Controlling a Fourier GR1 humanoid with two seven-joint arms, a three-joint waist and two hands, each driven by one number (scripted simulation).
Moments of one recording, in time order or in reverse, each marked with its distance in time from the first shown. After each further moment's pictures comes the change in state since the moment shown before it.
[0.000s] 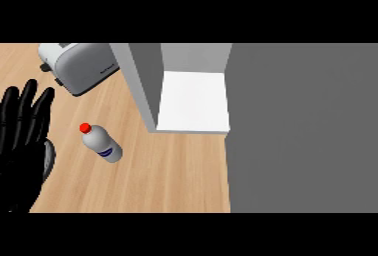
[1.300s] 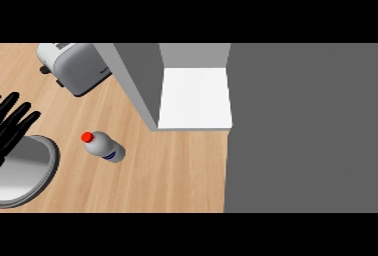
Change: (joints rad) left arm 0.048 0.258 0.279 0.125 0.659 -0.373 0.326; right arm 0.486 0.008 0.116 -0.313 -0.215 0.179 0.153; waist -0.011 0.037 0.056
